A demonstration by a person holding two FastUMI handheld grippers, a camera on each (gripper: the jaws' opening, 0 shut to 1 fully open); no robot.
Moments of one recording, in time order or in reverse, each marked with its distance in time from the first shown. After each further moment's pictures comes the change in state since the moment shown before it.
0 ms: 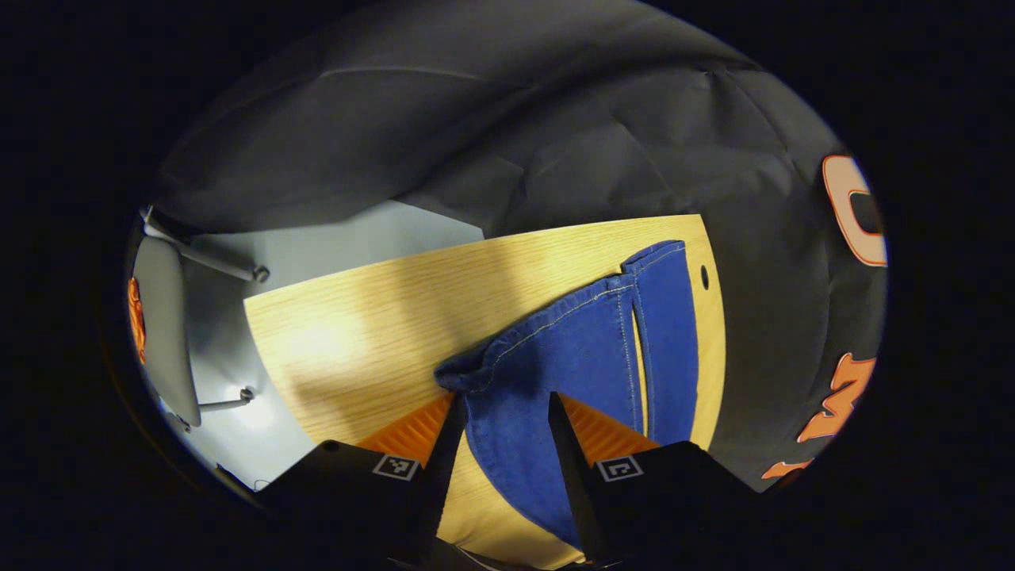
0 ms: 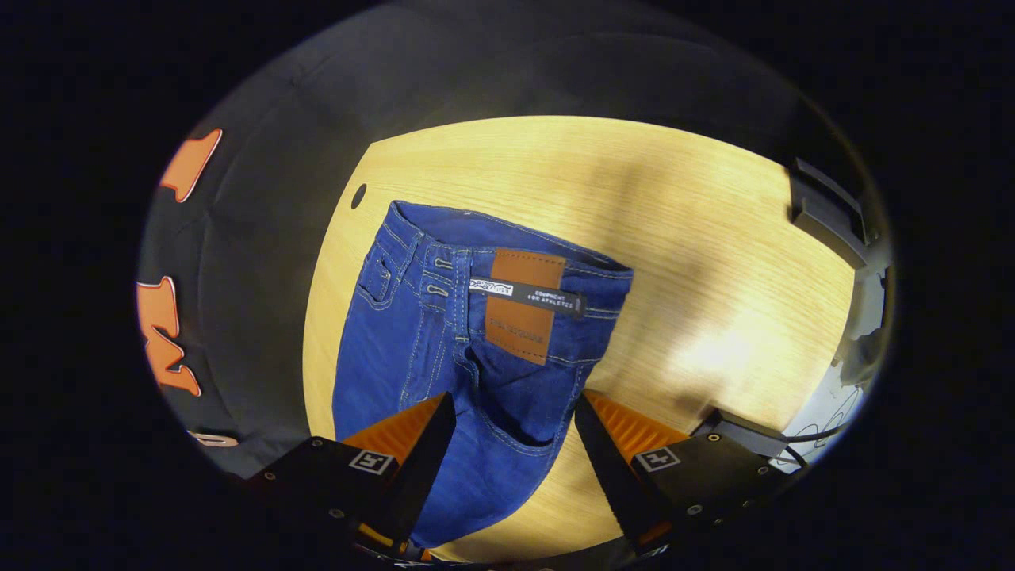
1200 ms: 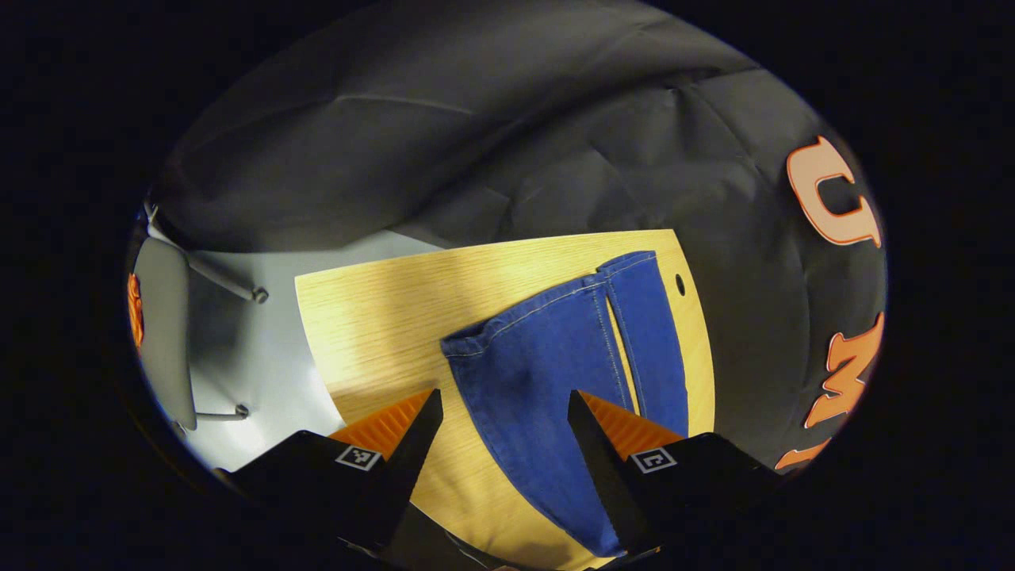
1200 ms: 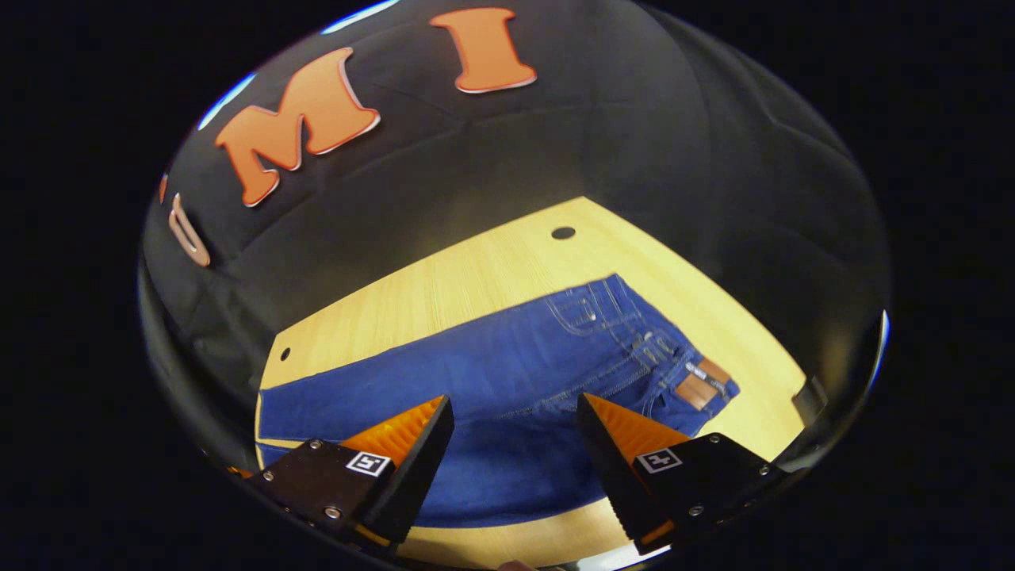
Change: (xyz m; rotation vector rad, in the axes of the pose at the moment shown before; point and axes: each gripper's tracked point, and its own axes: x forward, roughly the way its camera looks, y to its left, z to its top) left arm -0.025 0.021 -0.018 0.029 -0.146 -0.028; right arm -0.068 0.147 -0.065 -0.675 -0.311 0.045
